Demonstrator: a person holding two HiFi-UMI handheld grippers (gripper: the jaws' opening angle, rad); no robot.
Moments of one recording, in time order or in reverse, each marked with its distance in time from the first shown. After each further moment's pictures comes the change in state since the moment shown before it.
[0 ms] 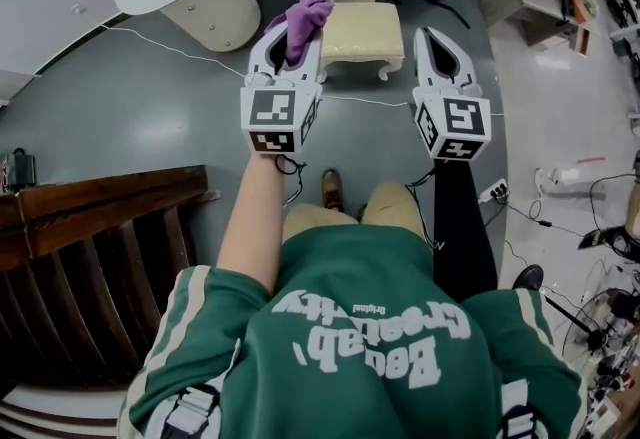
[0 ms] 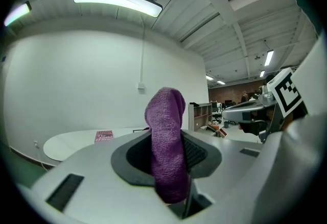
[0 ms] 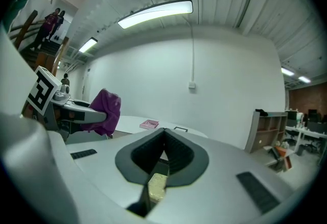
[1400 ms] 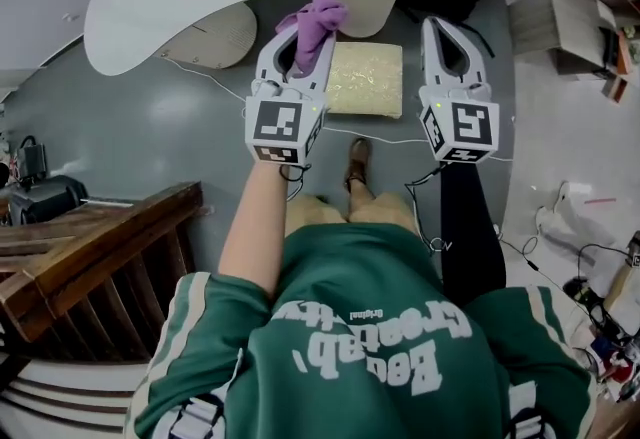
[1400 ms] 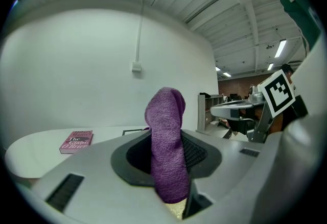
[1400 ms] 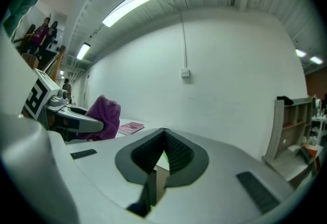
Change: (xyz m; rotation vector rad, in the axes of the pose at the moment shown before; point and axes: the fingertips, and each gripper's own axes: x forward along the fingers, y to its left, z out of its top) left arm 0.295 0.029 -0.039 0.010 0.070 0.035; right arm 0.265 -0.177 -0.033 0.053 -0.044 0.122
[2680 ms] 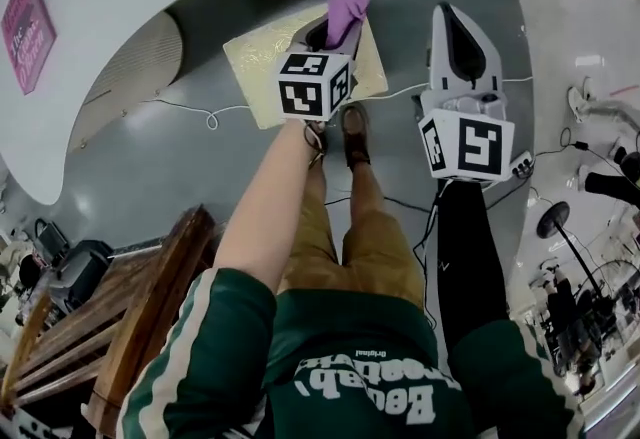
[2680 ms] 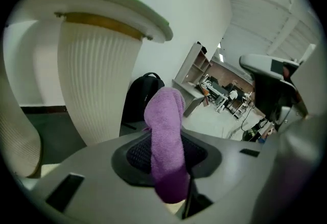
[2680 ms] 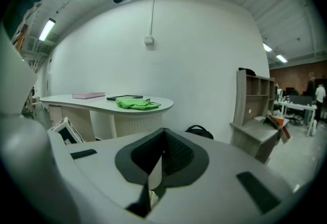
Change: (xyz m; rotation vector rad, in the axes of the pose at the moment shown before) left arm 0.201 -0.114 -0.354 -0.342 0.583 -0.334; right arm 0.029 -0.107 -0.227 0.118 0.161 -0.330
